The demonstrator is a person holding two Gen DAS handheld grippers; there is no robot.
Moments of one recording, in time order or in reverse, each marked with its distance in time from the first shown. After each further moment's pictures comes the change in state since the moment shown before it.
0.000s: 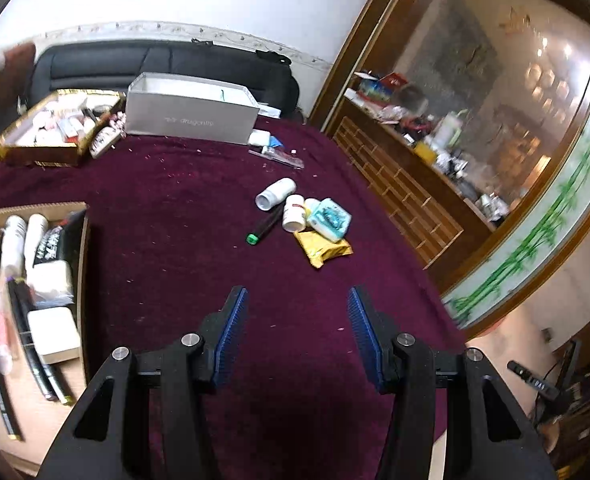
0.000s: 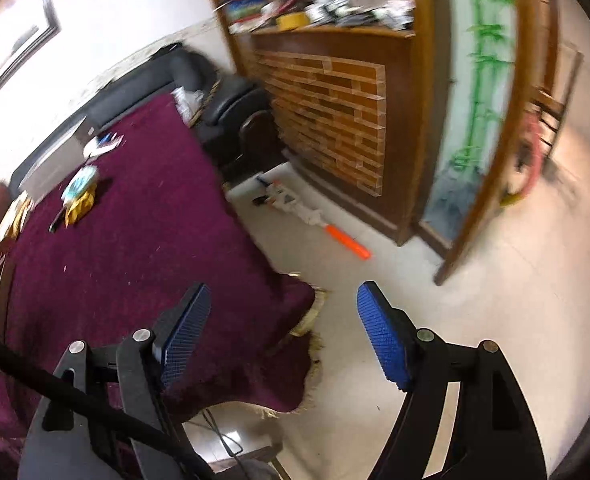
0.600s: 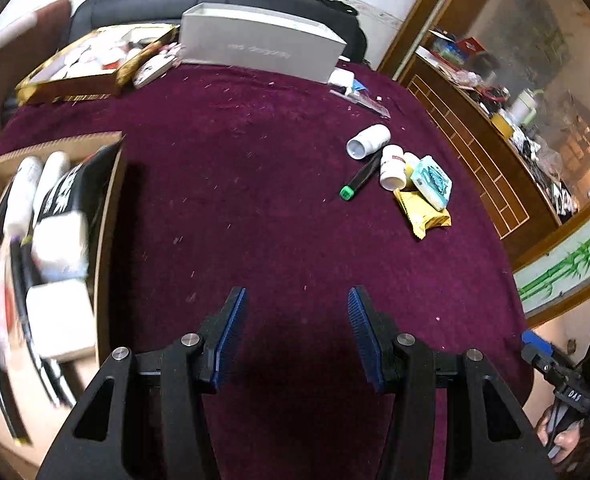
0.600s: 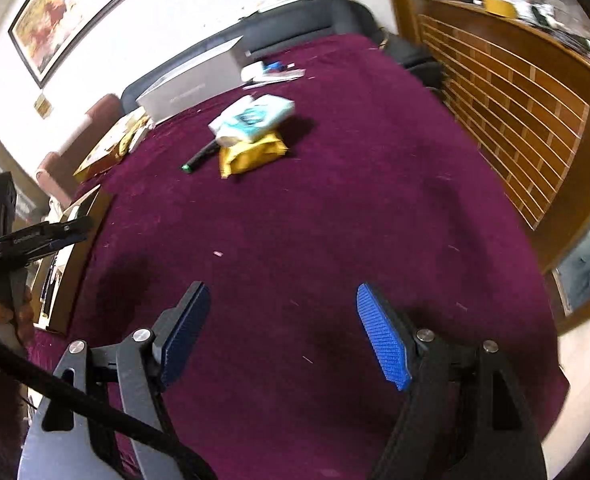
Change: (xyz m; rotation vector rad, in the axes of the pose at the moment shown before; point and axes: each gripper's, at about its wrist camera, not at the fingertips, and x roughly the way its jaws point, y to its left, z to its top) left arm 0.073 0.065 -0.012 -0.096 0.193 0.163; right arm 0.075 0.204 0.013 -0.287 0.152 0.384
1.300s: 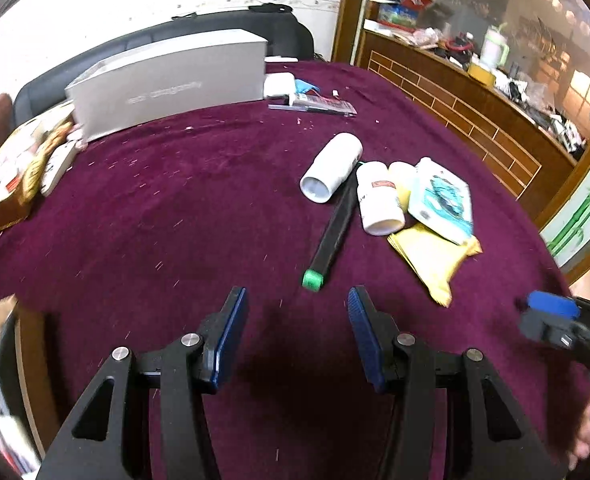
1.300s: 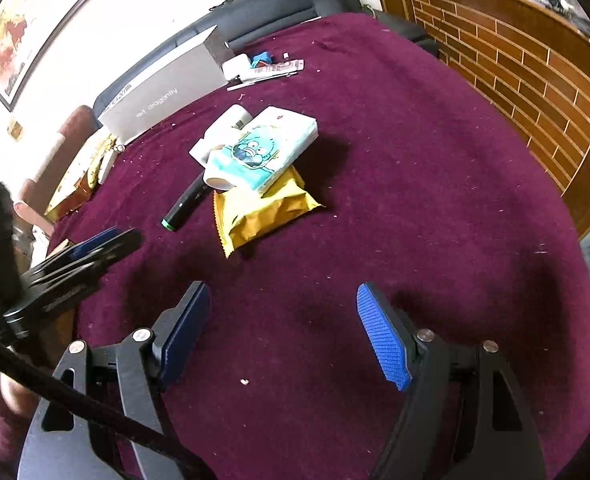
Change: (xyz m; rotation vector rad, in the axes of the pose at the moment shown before) left arm 0.103 -0.057 0.073 0.293 -0.034 0.054; right arm 0.086 0.019 0.077 0.127 0.054 -0.028
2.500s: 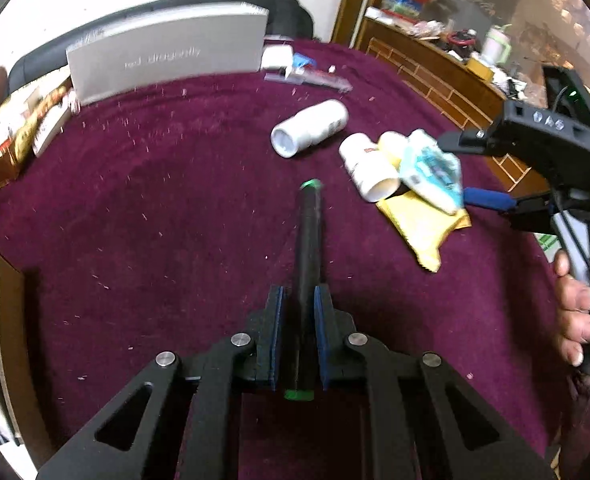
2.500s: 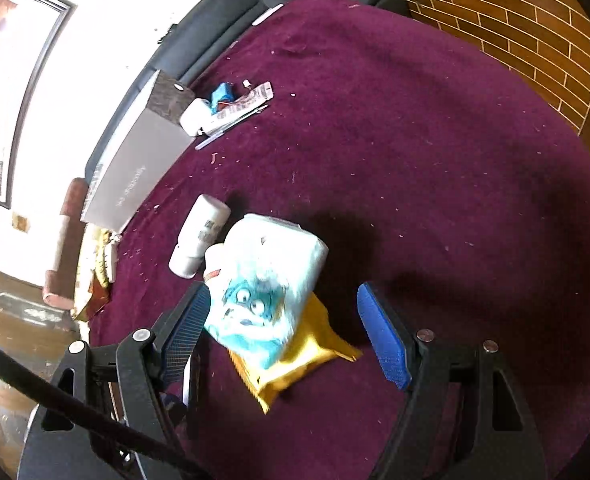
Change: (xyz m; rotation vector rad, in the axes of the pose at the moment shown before) left arm 0.002 0.003 -0.023 -0.072 0.084 -0.062; right arm 0.060 -0.024 0.094 0.321 0.035 0.100
